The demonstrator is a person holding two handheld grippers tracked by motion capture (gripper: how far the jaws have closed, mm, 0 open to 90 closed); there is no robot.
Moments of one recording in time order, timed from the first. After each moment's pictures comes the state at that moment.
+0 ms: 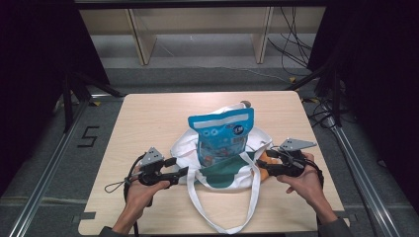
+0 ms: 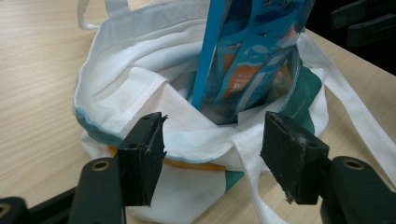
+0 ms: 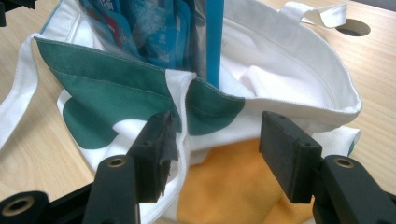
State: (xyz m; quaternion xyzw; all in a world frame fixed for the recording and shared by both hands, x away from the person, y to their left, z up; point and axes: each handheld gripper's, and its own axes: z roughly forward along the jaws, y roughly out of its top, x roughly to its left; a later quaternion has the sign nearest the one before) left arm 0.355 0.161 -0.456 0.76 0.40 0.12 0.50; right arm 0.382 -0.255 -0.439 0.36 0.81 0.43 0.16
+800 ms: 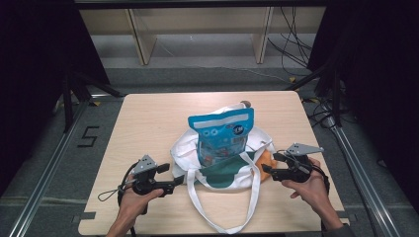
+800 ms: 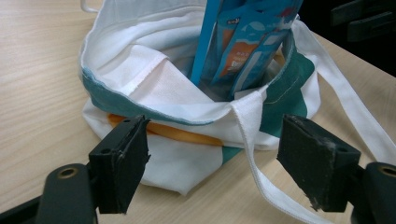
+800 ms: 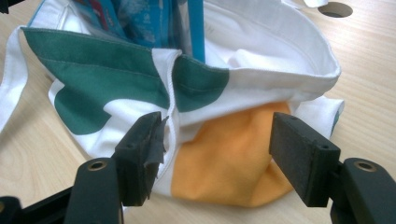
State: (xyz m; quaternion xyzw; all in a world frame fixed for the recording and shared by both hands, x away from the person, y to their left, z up) left arm 0.338 0.174 -0.469 0.75 0.40 0.11 0.51; right arm 0.370 -0.269 -0.446 0.39 0.80 0.42 0.16
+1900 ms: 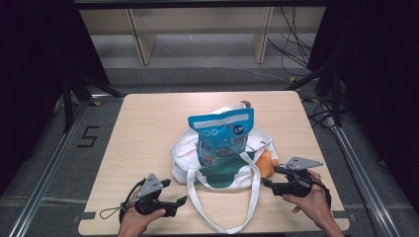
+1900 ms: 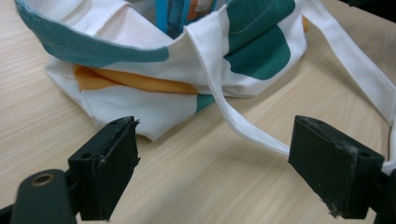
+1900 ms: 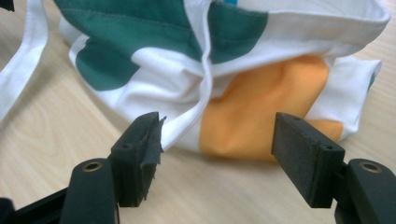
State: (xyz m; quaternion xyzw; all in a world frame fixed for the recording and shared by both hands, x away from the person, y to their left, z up) left arm 0.298 0.163 -0.494 0.79 0.37 0.13 0.48; right arm 0.340 -0.268 -0.464 0.39 0.82 0.41 0.13
